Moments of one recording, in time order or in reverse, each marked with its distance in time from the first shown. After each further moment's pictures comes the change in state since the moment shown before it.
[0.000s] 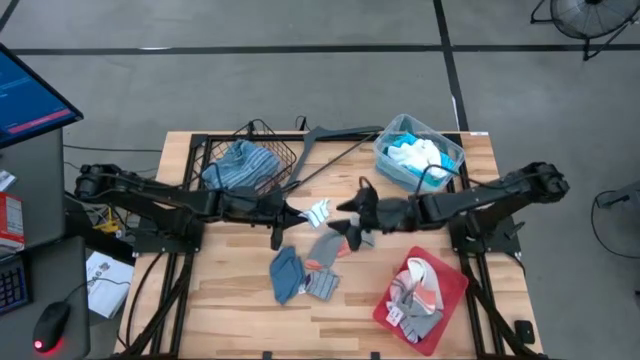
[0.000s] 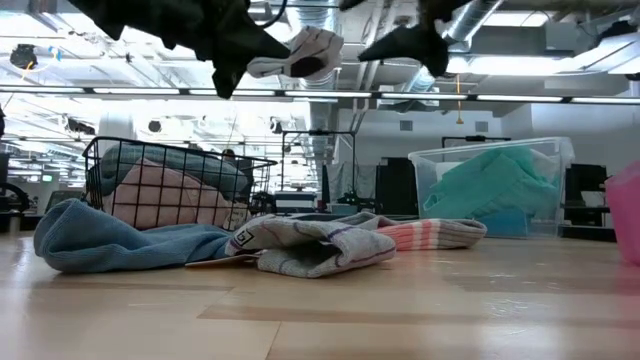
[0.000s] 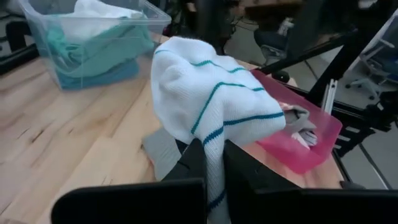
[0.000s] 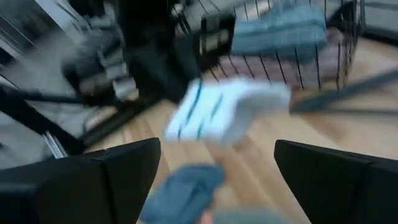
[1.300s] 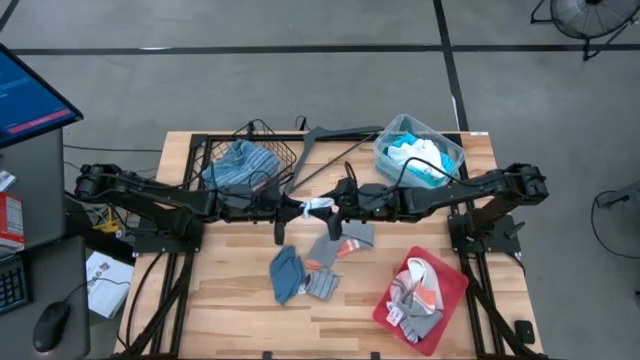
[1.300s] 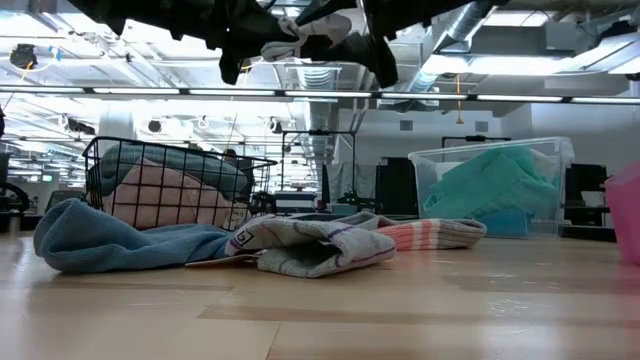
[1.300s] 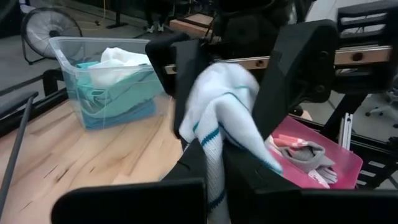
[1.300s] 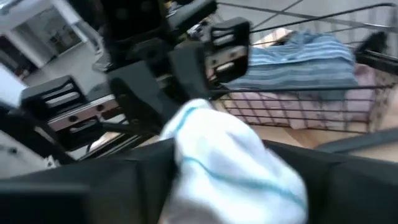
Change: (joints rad) left arm -0.006 0.000 0.000 0.129 -0.097 0.057; right arm -0.141 0.164 0.073 0.223 -0.131 -0.108
